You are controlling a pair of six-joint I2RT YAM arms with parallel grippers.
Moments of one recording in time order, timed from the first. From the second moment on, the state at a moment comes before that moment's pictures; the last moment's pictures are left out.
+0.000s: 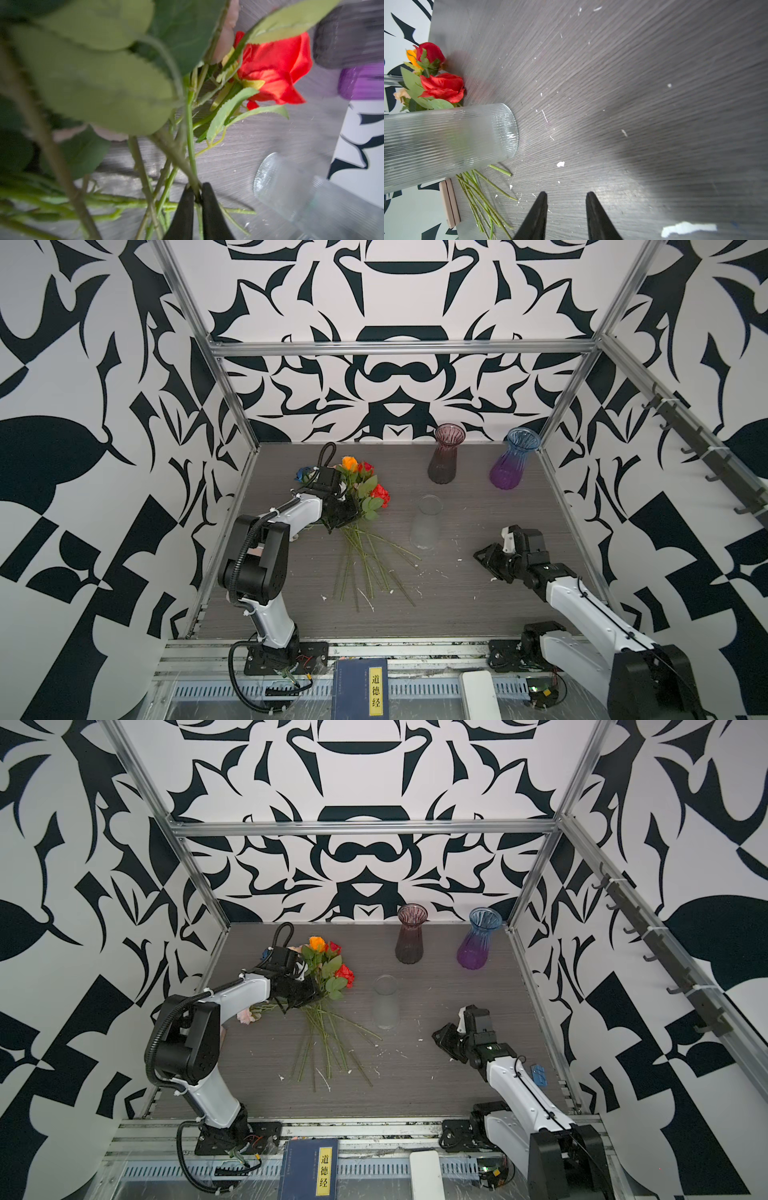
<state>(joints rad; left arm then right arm) -0.28 1.76 1.12 -0.42 0.39 -0.60 0.11 0.97 0.37 -0.30 -0.38 0.78</state>
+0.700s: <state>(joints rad) -0.28 1.47 1.16 -0.48 0.42 -0.59 0.10 0.96 0.37 -0.30 -0.38 0.78</state>
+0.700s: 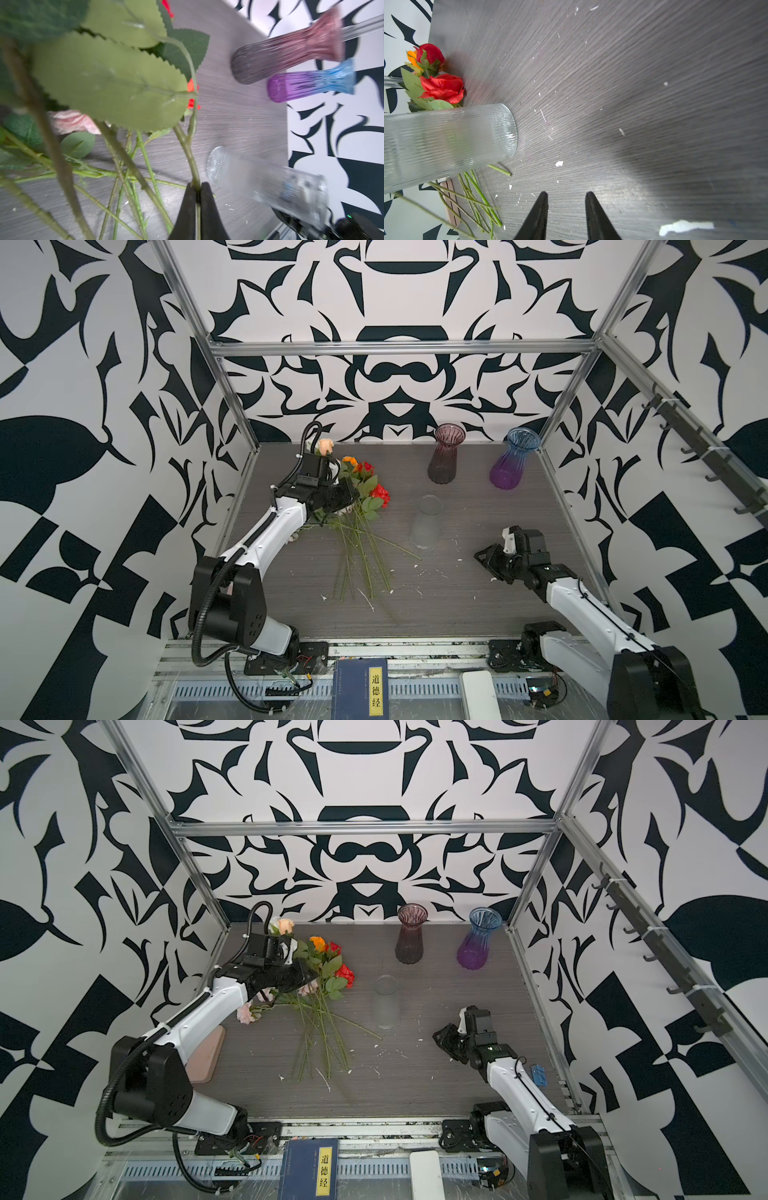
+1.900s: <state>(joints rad) -0.03 1.53 0.90 1.08 0.98 -1.74 0.10 0.96 0.37 -0.31 -0.38 0.79</state>
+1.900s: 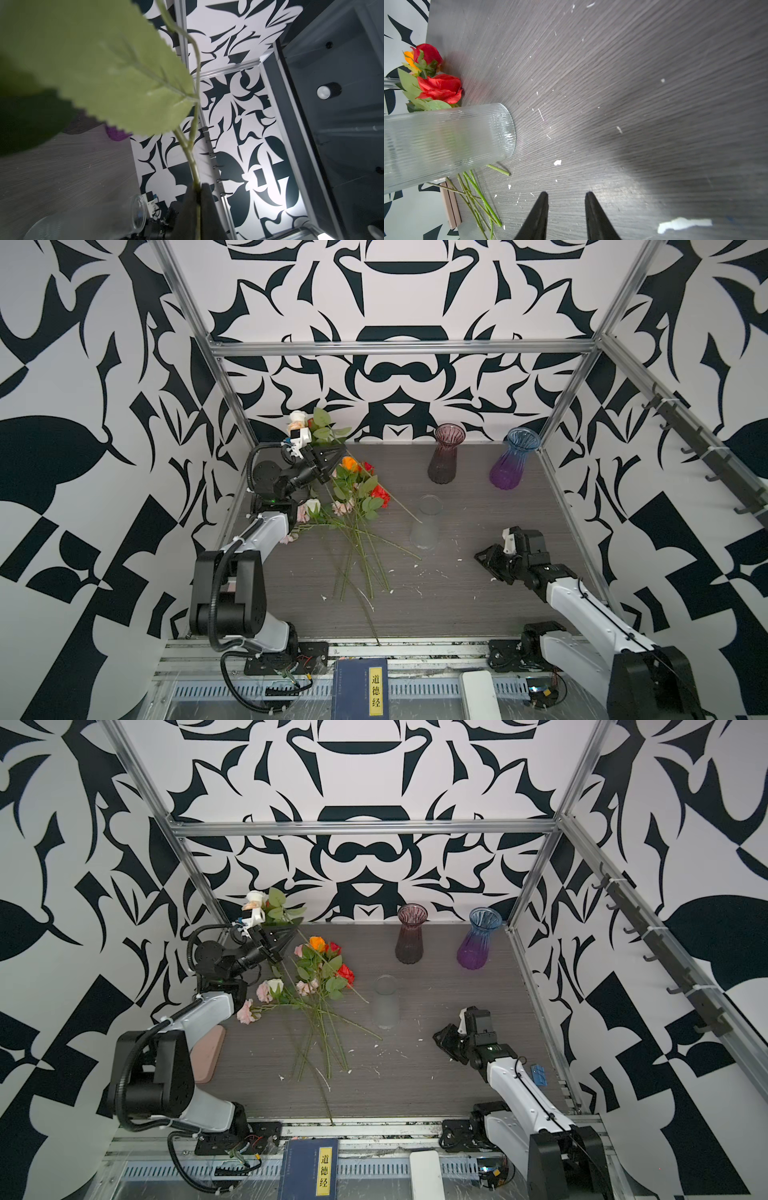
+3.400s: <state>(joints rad) -0.63 1.33 1.39 -0.10 0.18 -0.33 0.10 0.98 0.37 -0.31 -0.38 0.79</state>
